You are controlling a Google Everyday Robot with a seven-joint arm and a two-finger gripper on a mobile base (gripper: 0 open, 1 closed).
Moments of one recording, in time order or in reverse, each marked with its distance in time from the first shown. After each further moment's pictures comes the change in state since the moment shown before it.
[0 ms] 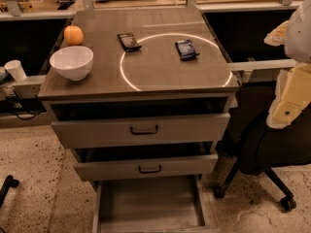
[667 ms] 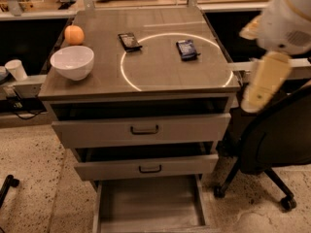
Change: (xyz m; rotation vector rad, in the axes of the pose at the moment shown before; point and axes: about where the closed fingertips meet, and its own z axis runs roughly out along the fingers) arm -0.034 -0.028 0.022 -0.022 -0.058 -0.048
